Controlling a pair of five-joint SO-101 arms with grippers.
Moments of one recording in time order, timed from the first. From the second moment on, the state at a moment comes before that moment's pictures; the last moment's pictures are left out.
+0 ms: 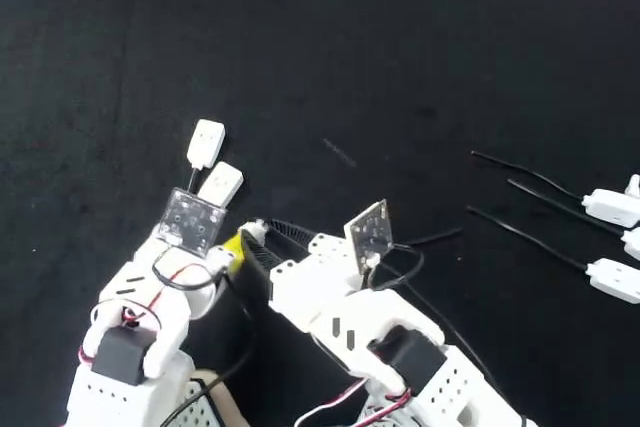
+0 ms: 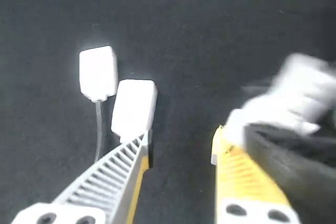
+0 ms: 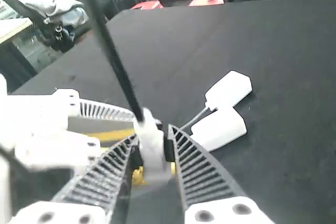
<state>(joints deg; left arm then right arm) 11.6 -104.1 85.8 59.0 -9.1 -47.6 -100.6 95.3 31.2 -23.2</state>
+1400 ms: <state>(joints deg) -8.9 -41.7 53.3 46.9 -18.8 -14.0 -20.3 38.5 58.9 10.6</state>
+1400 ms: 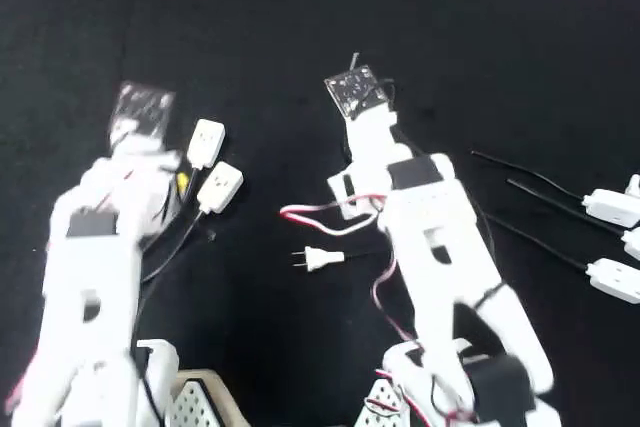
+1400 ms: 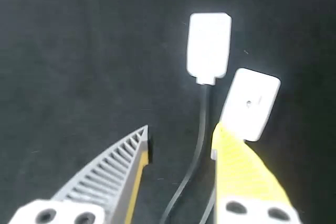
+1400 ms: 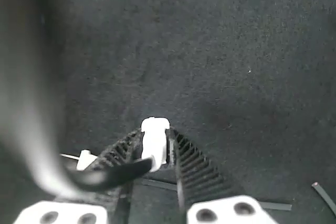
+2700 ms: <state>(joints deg) 6.8 -0.7 32.0 57.5 -29.3 -12.1 -9.1 33.5 58.9 13.7</state>
